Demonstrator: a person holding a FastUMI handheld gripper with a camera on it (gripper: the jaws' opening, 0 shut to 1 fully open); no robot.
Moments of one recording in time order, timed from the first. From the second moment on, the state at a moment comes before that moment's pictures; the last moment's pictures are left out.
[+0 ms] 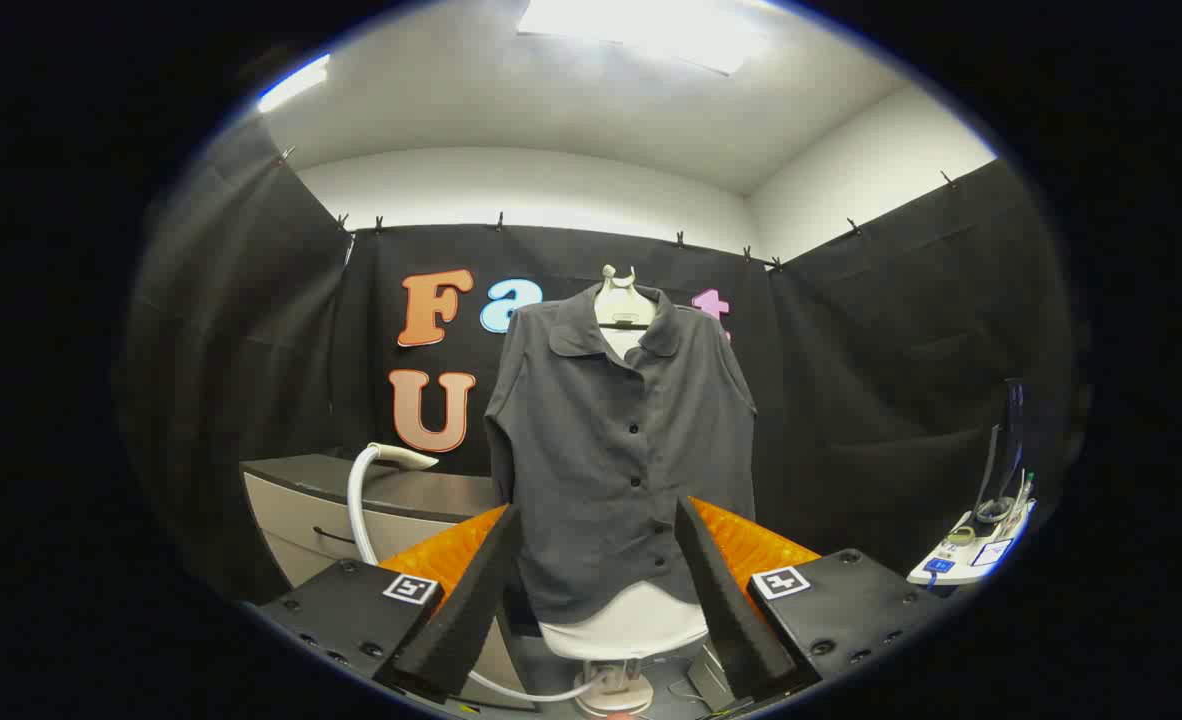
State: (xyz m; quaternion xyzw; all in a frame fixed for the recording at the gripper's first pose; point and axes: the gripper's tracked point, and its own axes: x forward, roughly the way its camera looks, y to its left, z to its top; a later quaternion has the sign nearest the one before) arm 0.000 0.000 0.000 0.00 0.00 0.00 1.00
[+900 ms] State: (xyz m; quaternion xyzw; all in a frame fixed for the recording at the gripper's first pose) arm -0.004 0.004 -0.004 0.01 0.00 -0.01 1.00
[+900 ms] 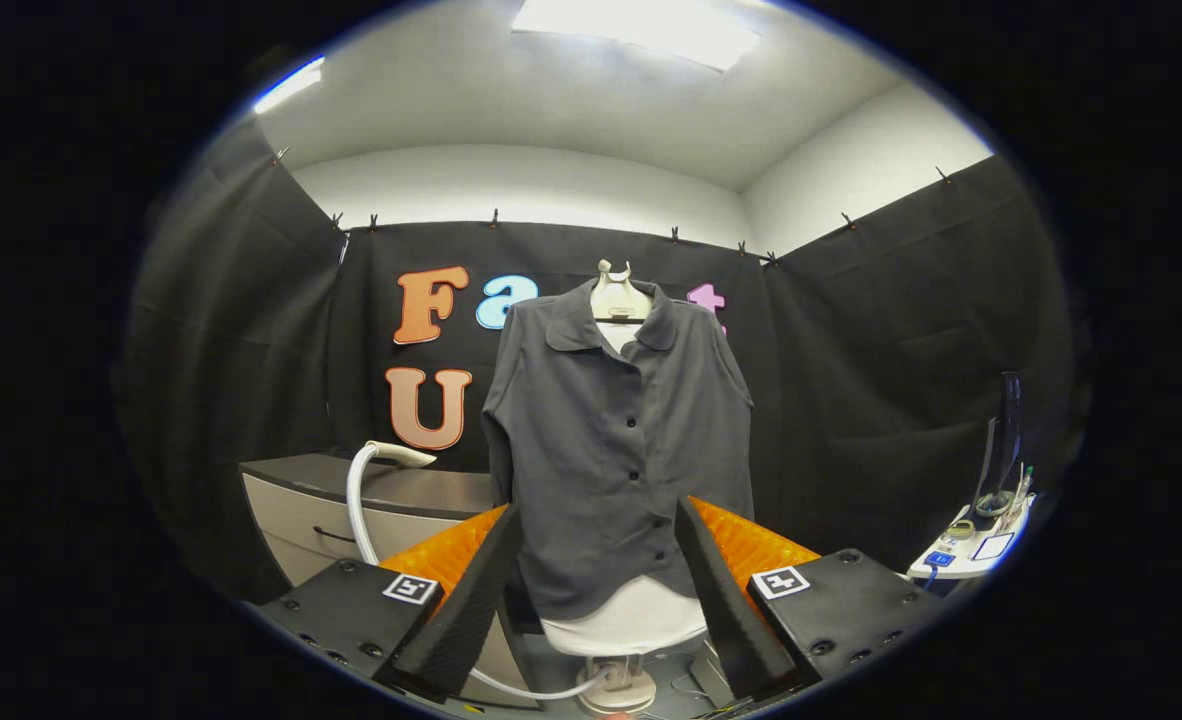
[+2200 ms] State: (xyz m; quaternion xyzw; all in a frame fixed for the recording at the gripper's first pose) arm 0.117 0.166 -0.009 0.06 0.06 0.12 0.99
